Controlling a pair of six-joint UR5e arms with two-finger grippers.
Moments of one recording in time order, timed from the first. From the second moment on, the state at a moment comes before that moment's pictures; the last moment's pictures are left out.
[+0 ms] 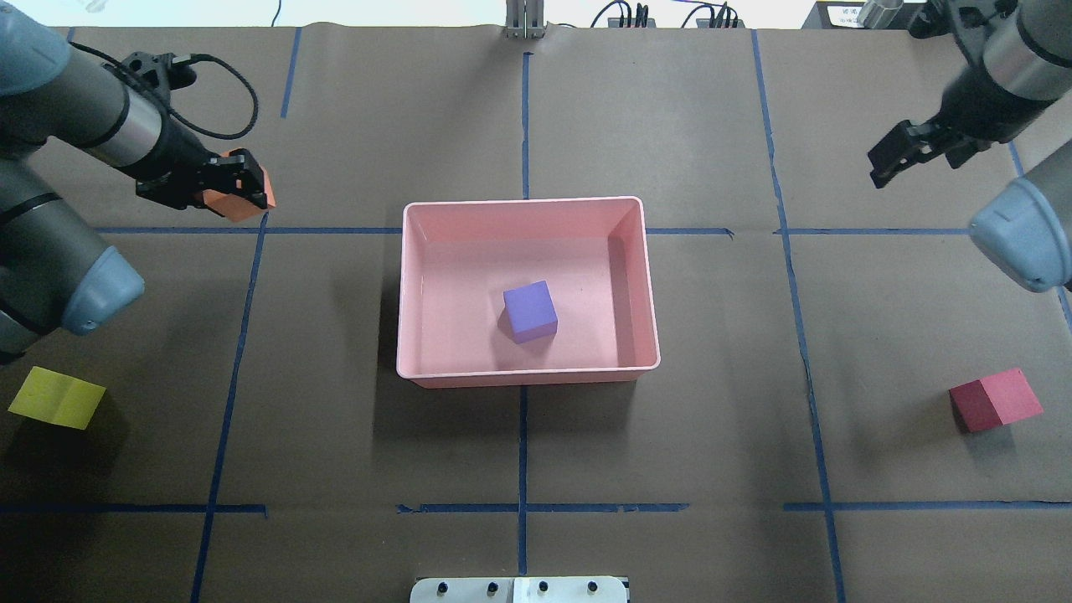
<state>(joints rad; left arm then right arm) -0.90 -2.02 -1.68 -1.83 -2.15 -1.15 1.16 -1.31 1.95 -1.83 2.20 0.28</state>
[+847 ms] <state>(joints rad) -0.64 -2.33 -1.68 -1.63 -1.95 -1.38 1.22 -1.78 1.98 -1.36 2.24 0.28</state>
